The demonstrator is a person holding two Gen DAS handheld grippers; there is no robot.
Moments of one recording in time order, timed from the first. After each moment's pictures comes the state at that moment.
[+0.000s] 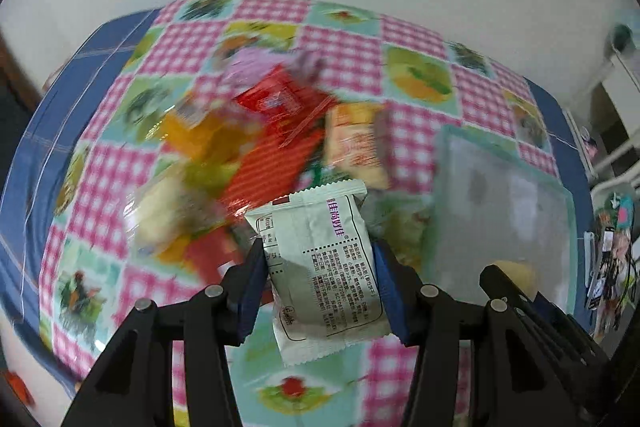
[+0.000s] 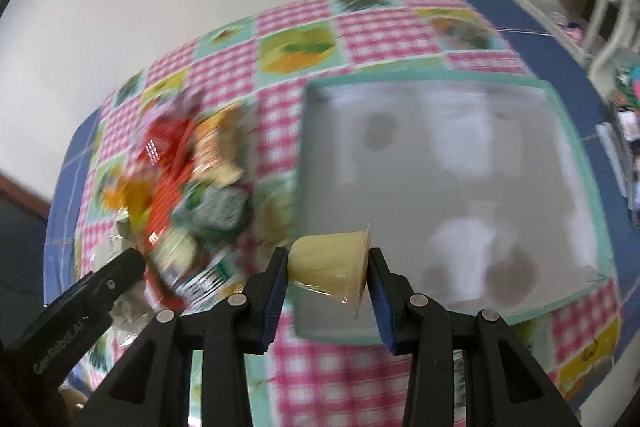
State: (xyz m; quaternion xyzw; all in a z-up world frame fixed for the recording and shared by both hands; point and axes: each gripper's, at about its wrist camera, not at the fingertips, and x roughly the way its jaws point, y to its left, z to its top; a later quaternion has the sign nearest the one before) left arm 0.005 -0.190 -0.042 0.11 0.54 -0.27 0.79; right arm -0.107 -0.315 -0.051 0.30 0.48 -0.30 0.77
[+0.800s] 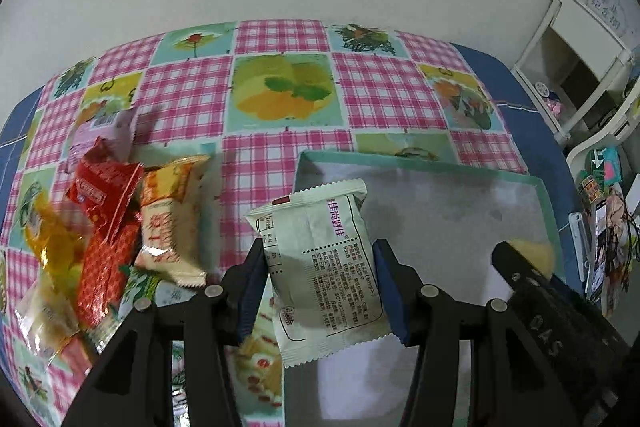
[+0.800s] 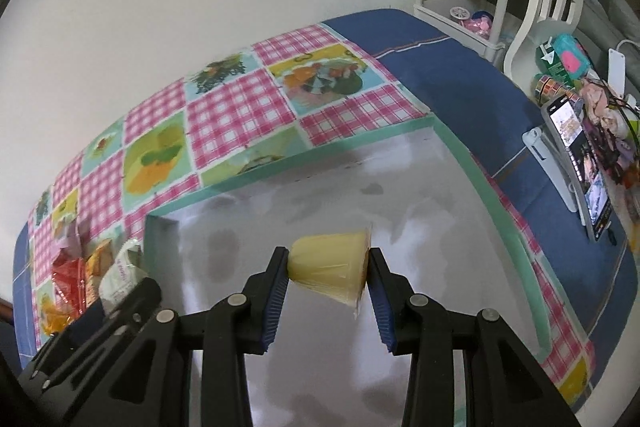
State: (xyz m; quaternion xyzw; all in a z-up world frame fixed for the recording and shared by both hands) left arm -0.015 -0.326 -0.074 0.16 0.50 -0.37 0.77; right arm -0.132 -0.431 -0.071 0.32 0.42 -0.43 0.73
